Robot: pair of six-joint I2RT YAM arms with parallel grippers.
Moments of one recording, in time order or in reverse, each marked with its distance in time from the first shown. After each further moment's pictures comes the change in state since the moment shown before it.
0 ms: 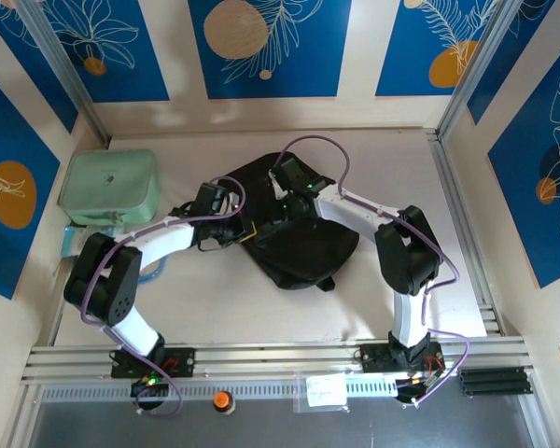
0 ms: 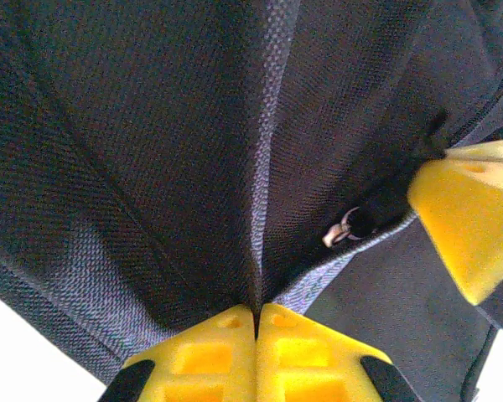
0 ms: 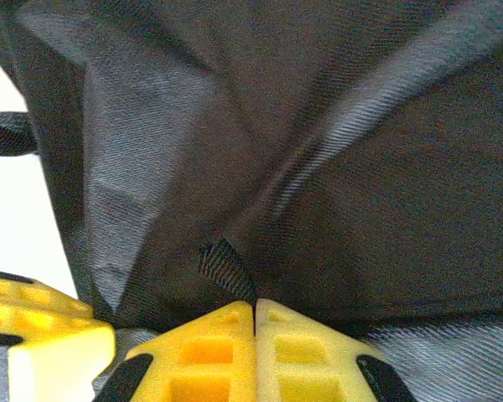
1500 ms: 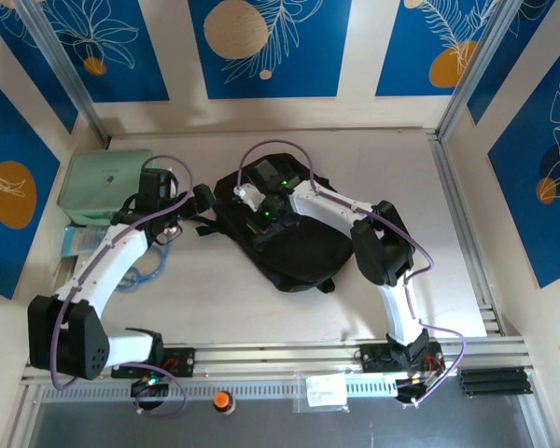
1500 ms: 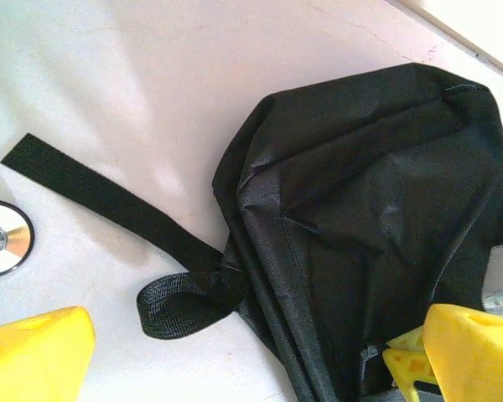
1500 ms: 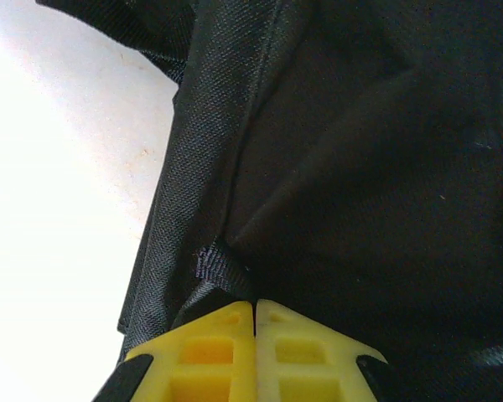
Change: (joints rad) left arm 0.247 -0.359 0.032 -0.251 -0.350 0.224; right arm 0.087 0.183 0.242 -0.183 -0.122 -0.463
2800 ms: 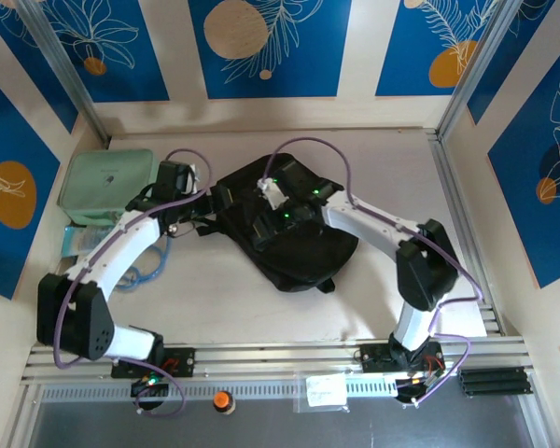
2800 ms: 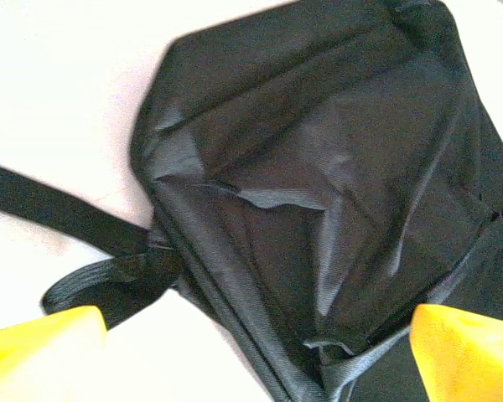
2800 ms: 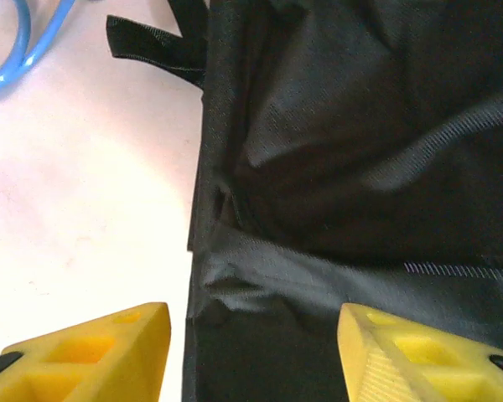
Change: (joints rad) left arm -0.081 0.097 0.091 -0.050 0.056 0.046; right arm -0.007 -0.286 -0.250 0.093 -0.005 0.187
